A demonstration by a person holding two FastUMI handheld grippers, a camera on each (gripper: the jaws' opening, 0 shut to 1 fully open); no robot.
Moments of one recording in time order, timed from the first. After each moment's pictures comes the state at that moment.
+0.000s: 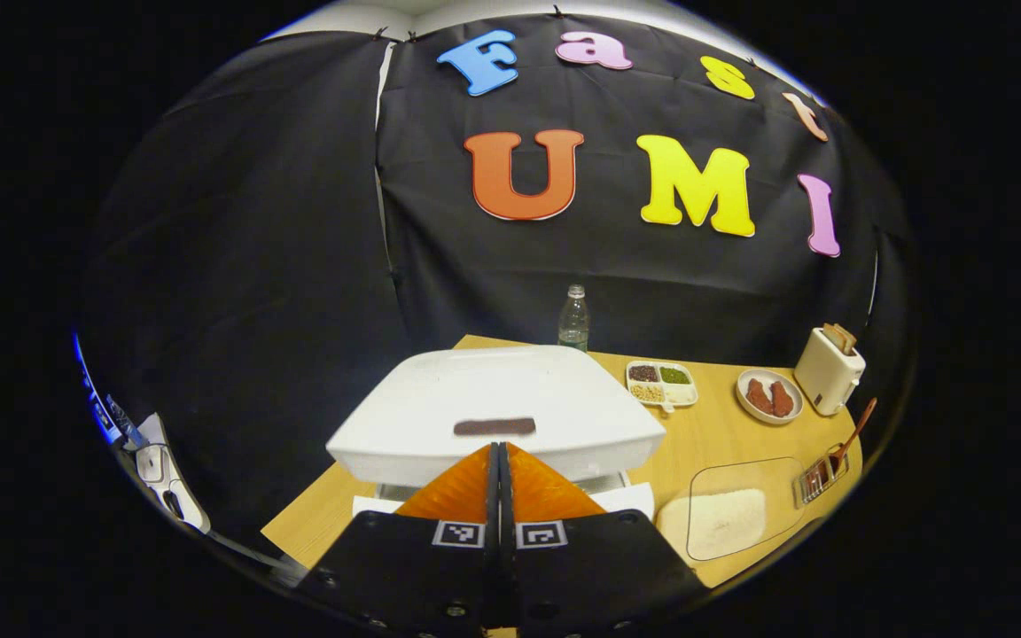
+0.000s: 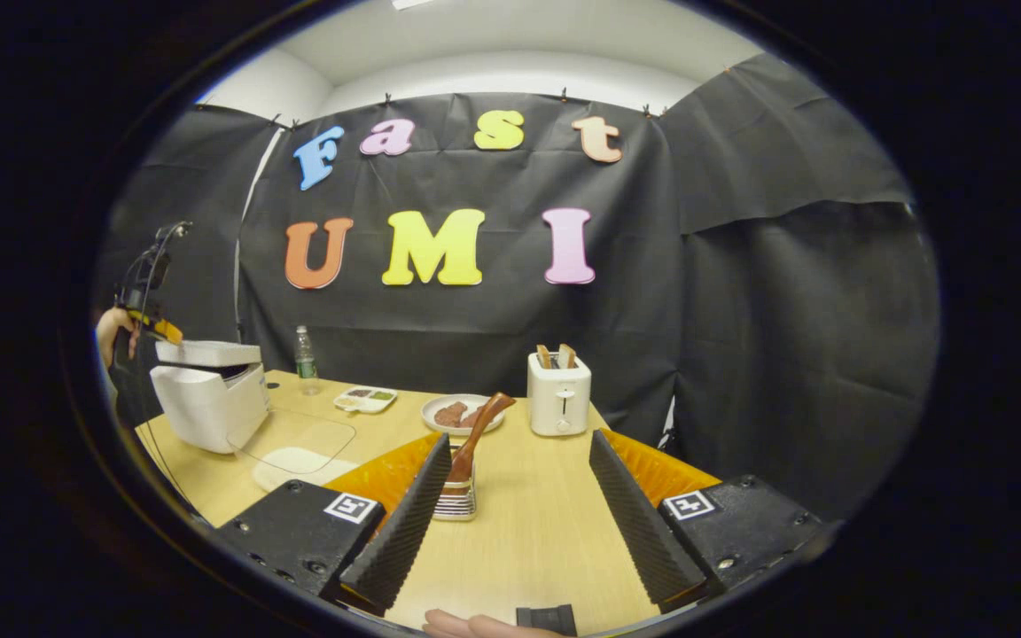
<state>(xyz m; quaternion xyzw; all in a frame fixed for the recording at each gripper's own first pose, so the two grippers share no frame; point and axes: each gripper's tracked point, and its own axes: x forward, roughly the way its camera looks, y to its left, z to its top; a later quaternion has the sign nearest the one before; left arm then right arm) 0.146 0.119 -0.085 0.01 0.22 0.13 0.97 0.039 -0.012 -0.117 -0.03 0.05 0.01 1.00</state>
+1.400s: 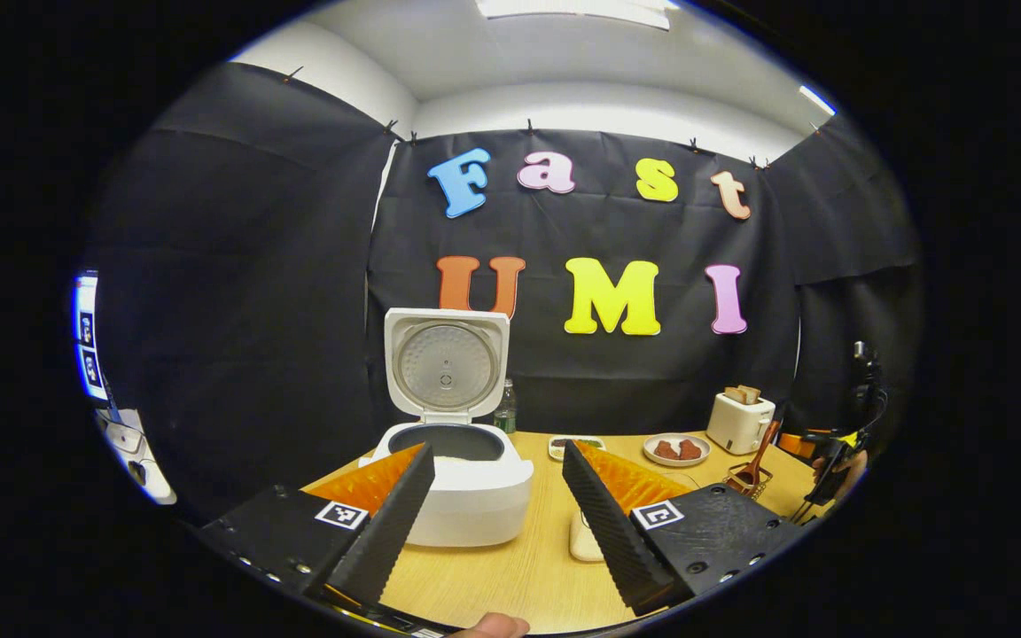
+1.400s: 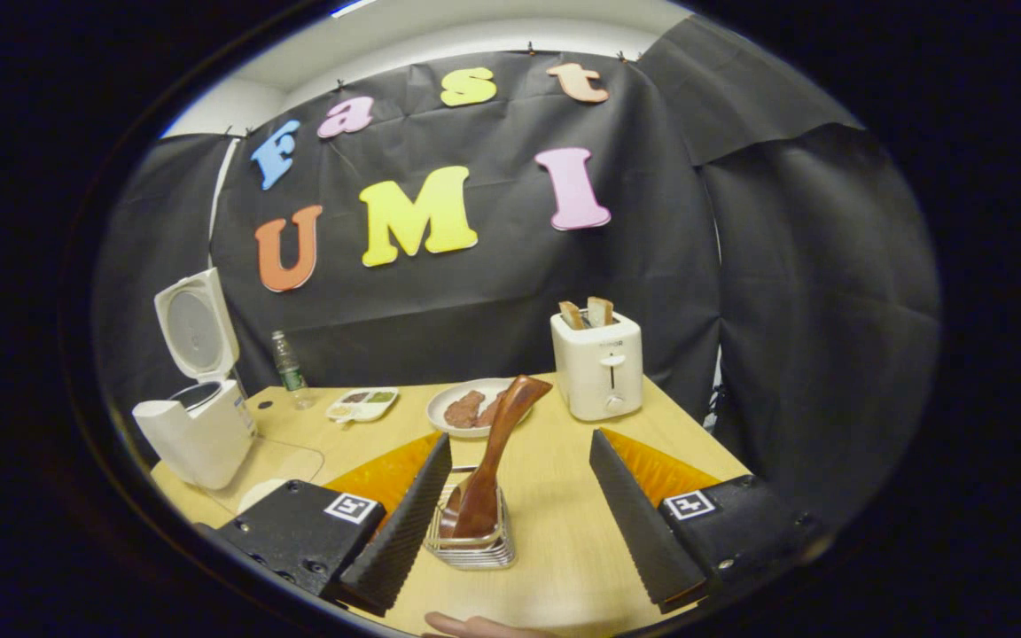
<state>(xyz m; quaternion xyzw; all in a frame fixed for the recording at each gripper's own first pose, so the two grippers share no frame) -0.006 0.028 -0.042 0.00 0.00 0.05 1.00 0.211 0.012 -0.193 0.06 0.11 0.02 0.99</state>
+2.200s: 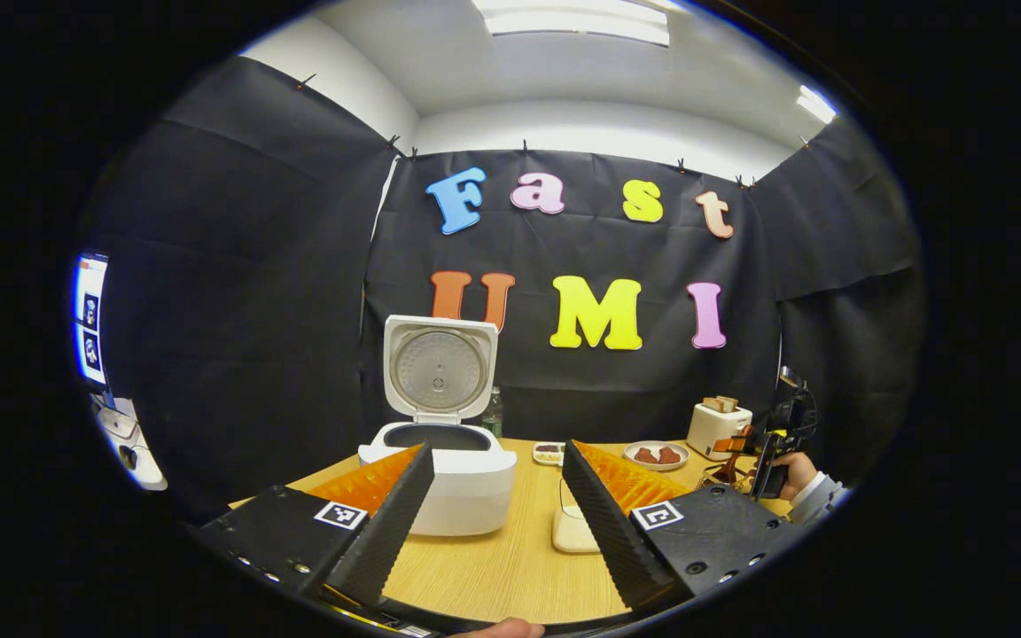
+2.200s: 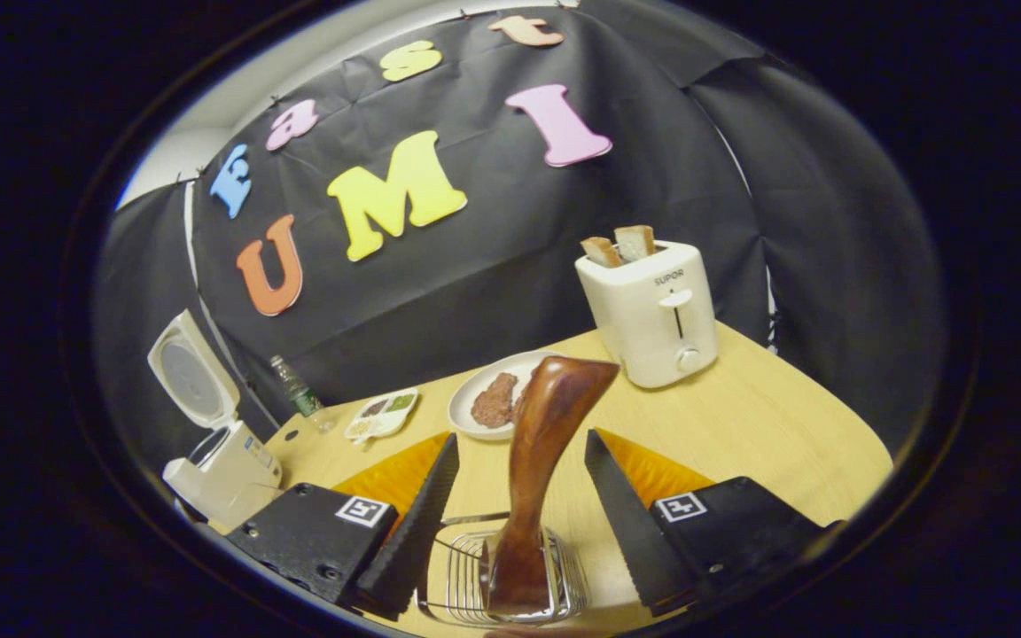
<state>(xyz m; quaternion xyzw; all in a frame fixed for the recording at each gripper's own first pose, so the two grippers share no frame) -0.044 0.022 -0.055 0.00 -0.03 0.03 1.00 0.298 0.038 -0.235 0.17 0.17 0.06 0.97</state>
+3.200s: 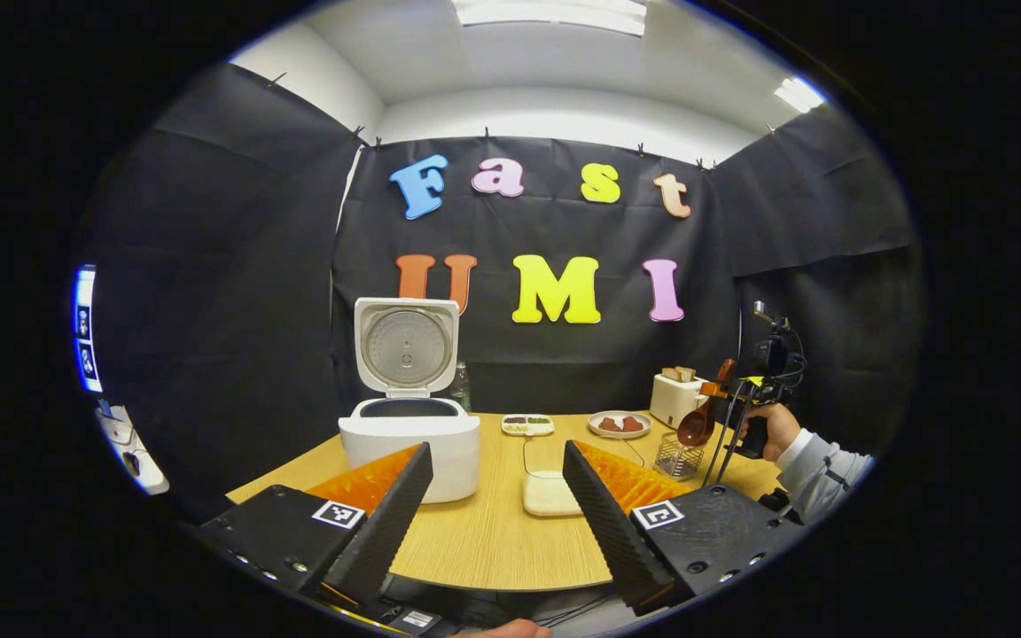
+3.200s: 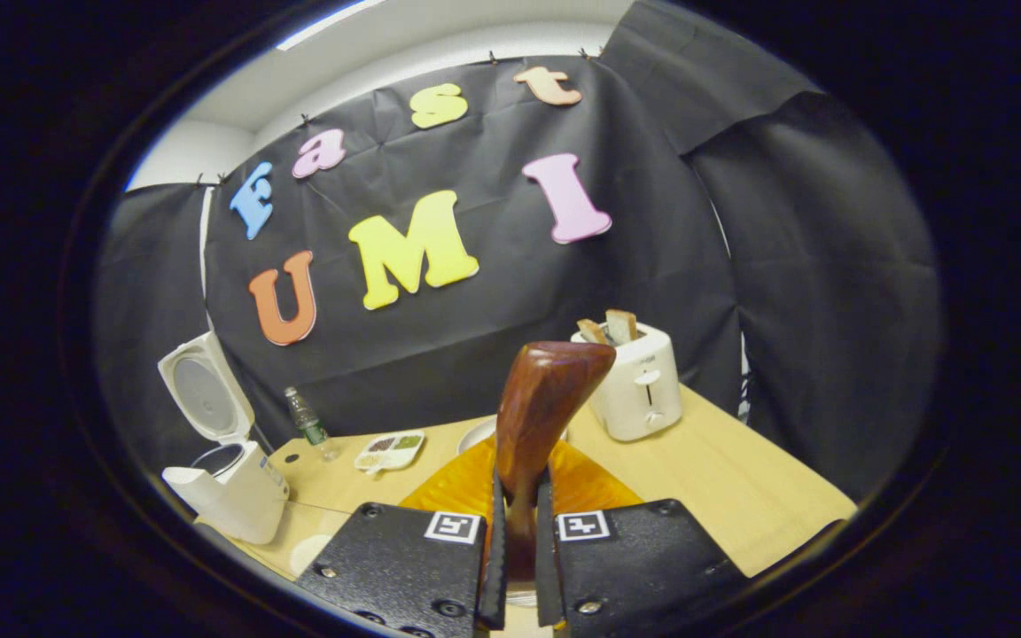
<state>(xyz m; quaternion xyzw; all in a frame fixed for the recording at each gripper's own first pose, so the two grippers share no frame) -0.096 -0.011 -0.070 0.00 0.00 -0.03 1.00 0.218 0.044 -0.130 0.12 0.05 0.03 0.99</state>
